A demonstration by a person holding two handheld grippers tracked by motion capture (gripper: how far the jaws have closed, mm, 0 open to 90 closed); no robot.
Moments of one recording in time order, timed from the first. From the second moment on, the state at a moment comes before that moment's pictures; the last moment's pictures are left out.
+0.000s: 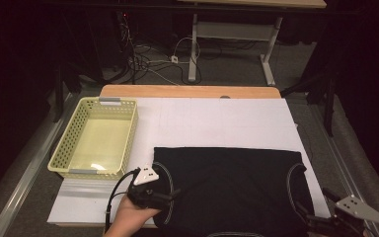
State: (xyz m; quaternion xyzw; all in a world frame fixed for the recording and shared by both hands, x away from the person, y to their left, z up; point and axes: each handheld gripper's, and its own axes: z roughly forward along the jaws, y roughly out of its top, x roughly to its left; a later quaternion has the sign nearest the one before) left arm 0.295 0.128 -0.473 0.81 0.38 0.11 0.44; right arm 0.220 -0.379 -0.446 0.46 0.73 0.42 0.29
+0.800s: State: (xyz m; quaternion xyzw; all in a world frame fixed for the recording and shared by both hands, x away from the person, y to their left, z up) left arm 0.365 0.122 -0.489 0.79 0.49 0.15 0.33; right arm 0.348 -0.381 -0.472 0.52 0.75 0.33 0.25
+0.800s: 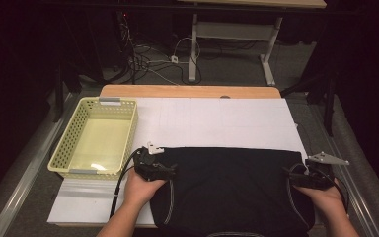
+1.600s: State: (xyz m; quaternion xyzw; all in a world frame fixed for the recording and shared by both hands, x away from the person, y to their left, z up) left arm 0.357 0.124 -0.490 0.81 0.43 0.12 0.37; right arm 0.350 -0.380 -0.474 0.50 0.77 0.34 0.21
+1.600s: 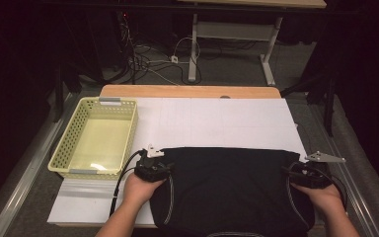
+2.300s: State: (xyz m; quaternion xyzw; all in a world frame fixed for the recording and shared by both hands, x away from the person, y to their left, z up) left arm 0.354 0.128 -0.449 0.80 0.39 0.15 0.42; right arm 0.336 -0.365 -0.436 0.45 0.77 0.36 0.29
